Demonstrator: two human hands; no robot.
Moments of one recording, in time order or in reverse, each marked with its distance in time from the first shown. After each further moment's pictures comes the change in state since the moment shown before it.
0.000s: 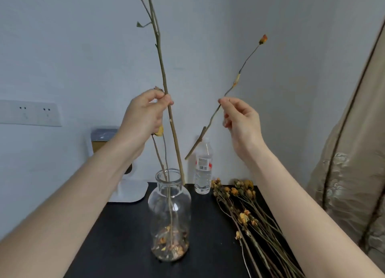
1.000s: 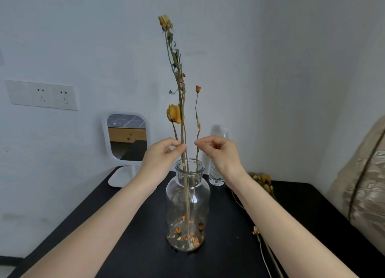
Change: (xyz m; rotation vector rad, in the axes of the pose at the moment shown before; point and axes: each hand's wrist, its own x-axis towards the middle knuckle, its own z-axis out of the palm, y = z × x) left_hand -0.031 -0.114 -0.016 0.284 -0.043 -0.149; right_hand -0.044 0.093 0.040 -0.303 -0.254 0.200
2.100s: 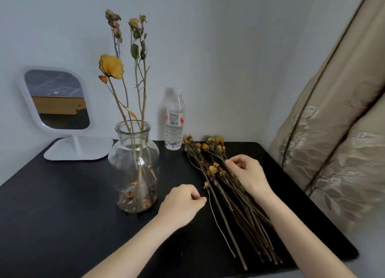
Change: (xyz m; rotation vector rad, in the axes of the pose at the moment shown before) left_hand -0.112 -0.040 0.150 0.287 -0.576 -0.172; right_hand -0.098 0.093 -0.155 -0.537 0.204 0.284
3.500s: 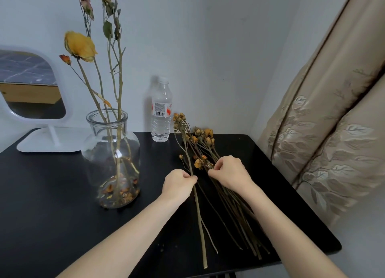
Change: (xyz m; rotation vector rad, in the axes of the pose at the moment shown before) left_hand 0.047 0.016 0.034 -0.347 0.075 -0.217; right_hand 0.018 0.015 0.008 -0.445 -0.207 0.115
